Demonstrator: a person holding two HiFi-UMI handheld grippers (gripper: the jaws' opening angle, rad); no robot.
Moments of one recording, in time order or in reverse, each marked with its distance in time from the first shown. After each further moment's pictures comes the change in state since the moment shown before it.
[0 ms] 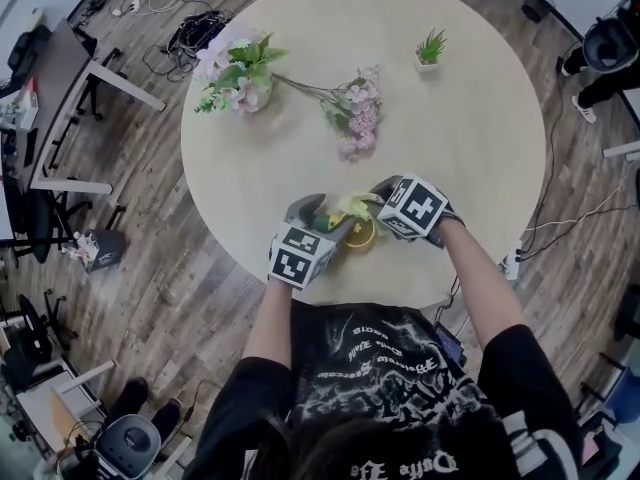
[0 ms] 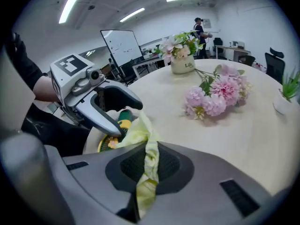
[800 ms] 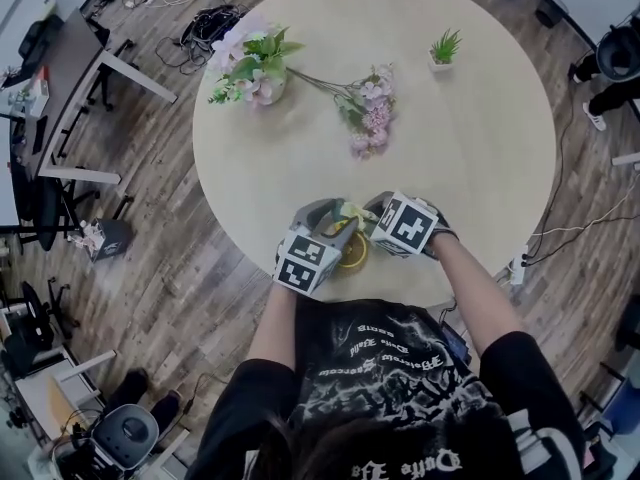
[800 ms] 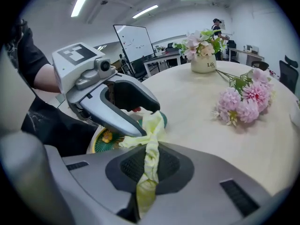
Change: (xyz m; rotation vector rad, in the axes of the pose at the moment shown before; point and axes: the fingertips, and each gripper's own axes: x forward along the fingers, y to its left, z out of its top) left arm -0.010 -0.006 -0.015 0.022 -0.037 0.021; right arm 0.028 0.049 0.000 -0.114 0.015 0.071
